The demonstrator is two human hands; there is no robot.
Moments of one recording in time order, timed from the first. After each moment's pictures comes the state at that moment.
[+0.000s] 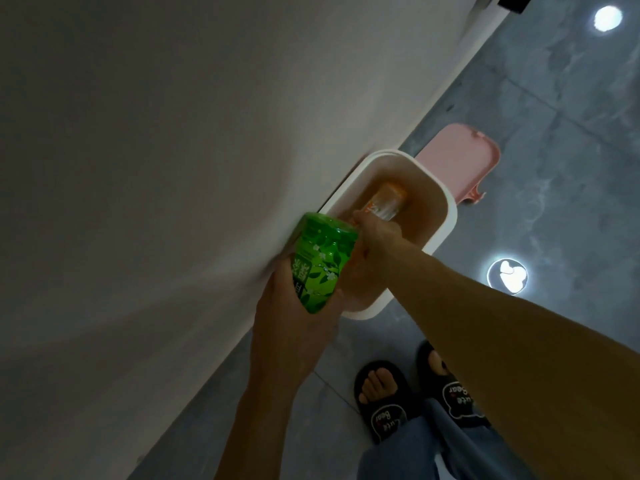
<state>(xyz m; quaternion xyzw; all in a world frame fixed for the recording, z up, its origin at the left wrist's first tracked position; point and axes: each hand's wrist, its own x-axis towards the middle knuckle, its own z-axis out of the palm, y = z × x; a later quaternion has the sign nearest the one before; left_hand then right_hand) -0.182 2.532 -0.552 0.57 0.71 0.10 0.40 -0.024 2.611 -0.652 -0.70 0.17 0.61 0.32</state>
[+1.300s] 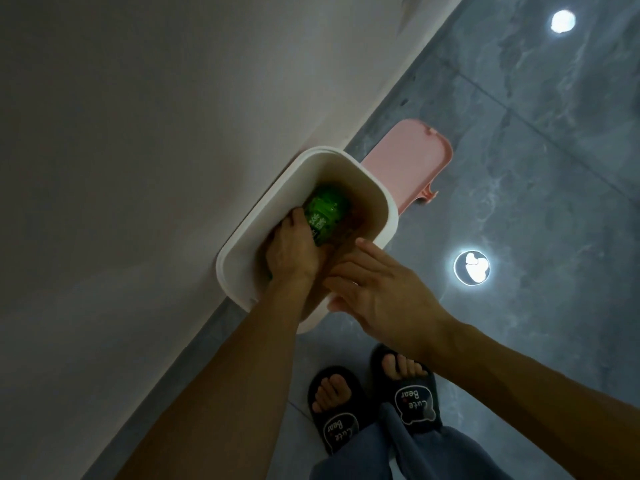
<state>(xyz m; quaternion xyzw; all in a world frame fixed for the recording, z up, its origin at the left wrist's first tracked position) -0.082 2.600 -0.701 0.69 0.66 -0.10 0.29 0.063 2.503 -0.619 -0.53 -0.81 0.26 0.01</state>
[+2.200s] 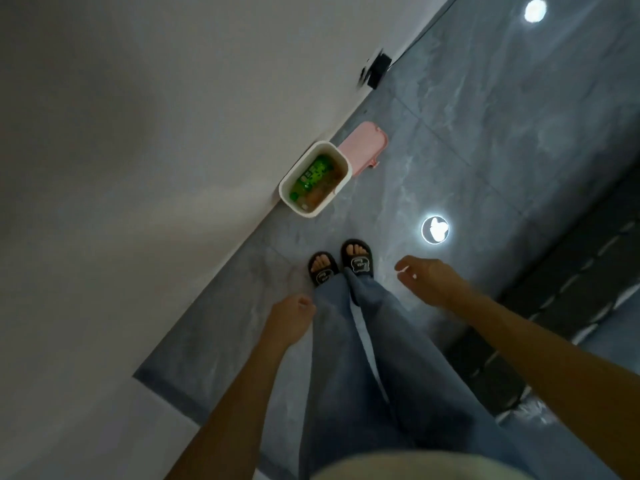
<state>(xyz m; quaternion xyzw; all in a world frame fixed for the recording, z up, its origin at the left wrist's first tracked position) -0.184 2.370 -0.215 0.46 0.65 -0.21 0.57 0.126 2.344 -0.216 -0.69 -0.51 0.49 -0.15</state>
